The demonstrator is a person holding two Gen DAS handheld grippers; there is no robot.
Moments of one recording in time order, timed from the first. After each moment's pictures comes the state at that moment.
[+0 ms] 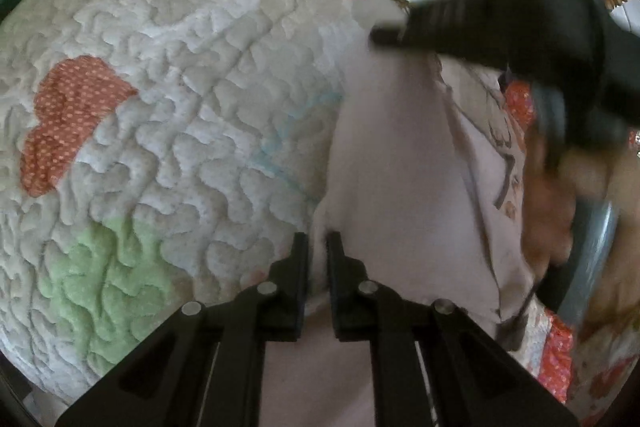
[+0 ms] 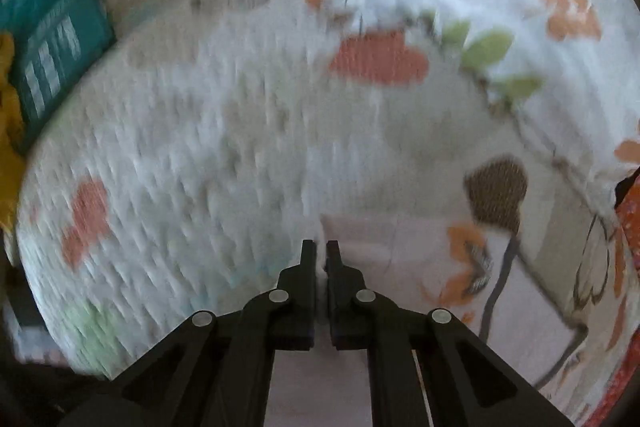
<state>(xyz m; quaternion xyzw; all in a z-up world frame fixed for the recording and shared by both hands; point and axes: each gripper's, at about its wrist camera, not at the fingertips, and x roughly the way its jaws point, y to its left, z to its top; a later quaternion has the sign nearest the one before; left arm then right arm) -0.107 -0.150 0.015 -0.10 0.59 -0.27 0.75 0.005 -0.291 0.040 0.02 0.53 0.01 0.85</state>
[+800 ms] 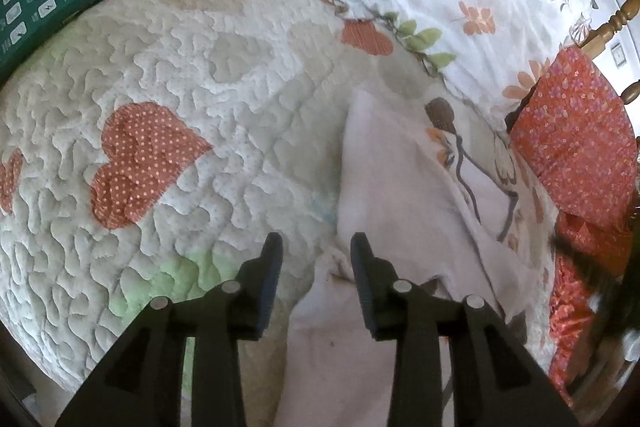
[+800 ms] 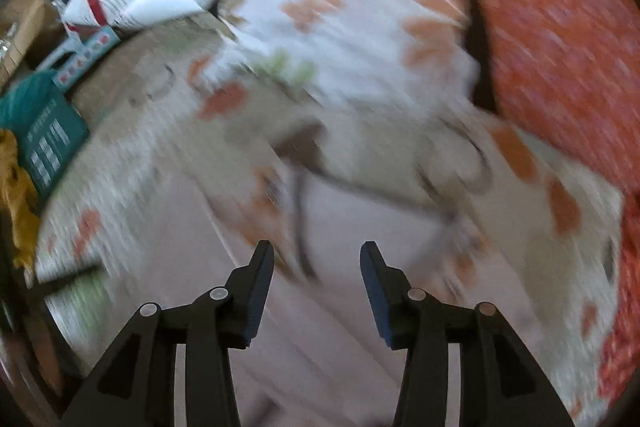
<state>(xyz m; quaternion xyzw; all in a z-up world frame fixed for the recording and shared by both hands) -0.096 -0.112 0.043 -0.10 0.55 -0.24 0.79 -0.203 -0.420 0.087 0.09 0.49 -0.11 0.86</state>
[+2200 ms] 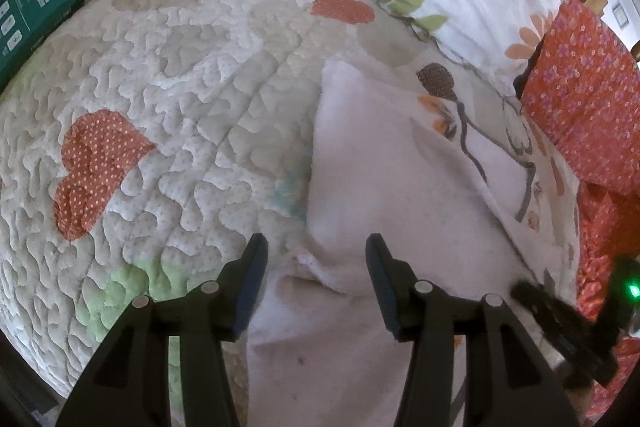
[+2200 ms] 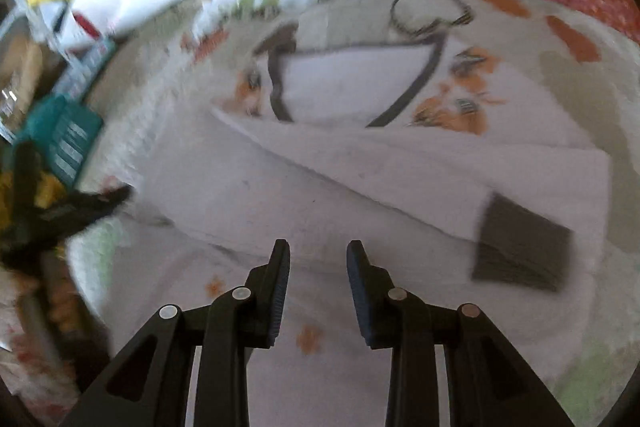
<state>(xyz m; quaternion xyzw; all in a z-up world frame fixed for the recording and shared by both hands) -0.102 -0.167 0.023 -0.04 0.56 -0.24 0.79 -0.247 -0.434 0.002 0.19 0.49 -0.09 0.84</state>
